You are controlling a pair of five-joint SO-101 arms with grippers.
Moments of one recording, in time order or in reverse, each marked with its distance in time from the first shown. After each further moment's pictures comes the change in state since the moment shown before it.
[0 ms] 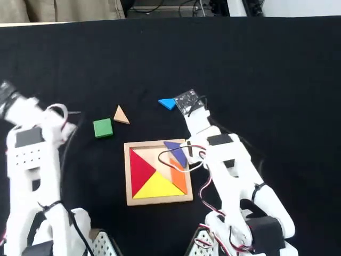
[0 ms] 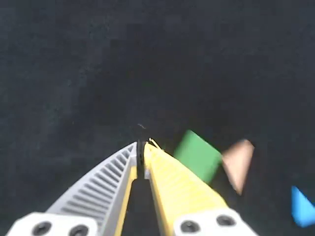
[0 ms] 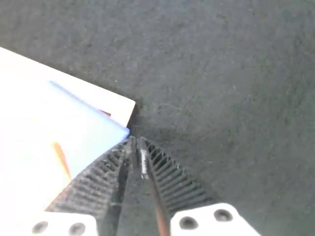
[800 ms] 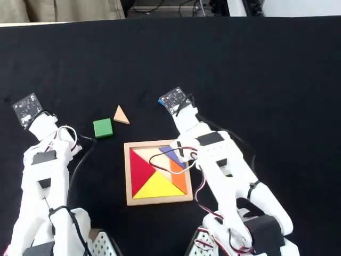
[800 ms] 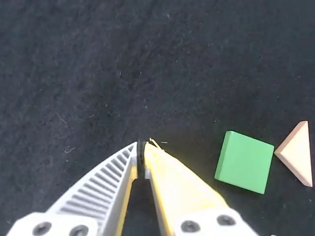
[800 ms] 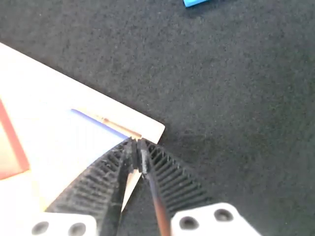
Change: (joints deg) left arm 0.0 -0.5 21.9 -28.0 -19.3; right arm -6.1 0.4 -2.8 0.0 -0.1
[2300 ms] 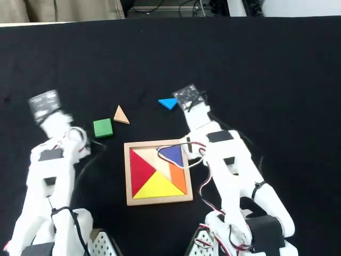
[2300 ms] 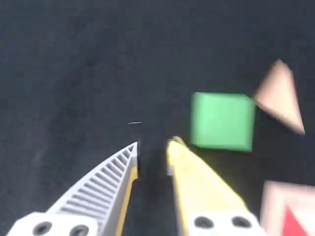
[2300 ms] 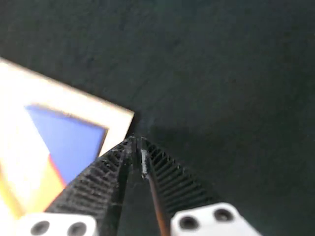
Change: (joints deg) left arm 6.5 0.0 -1.7 5.2 -9.5; right arm 6.9 0.0 1.5 -3.3 -0.1
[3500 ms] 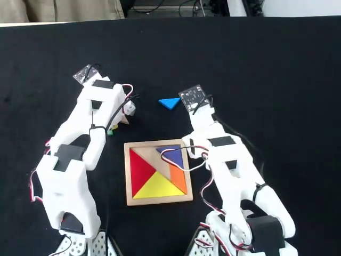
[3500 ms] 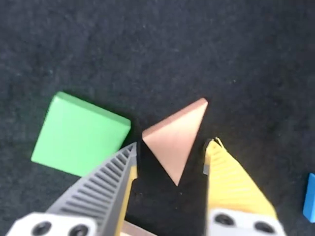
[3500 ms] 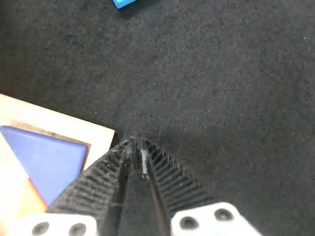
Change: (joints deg) left arm 18.5 58.9 -62.0 28.1 43.7; right arm 1.1 0.0 3.3 -6.5 0.0
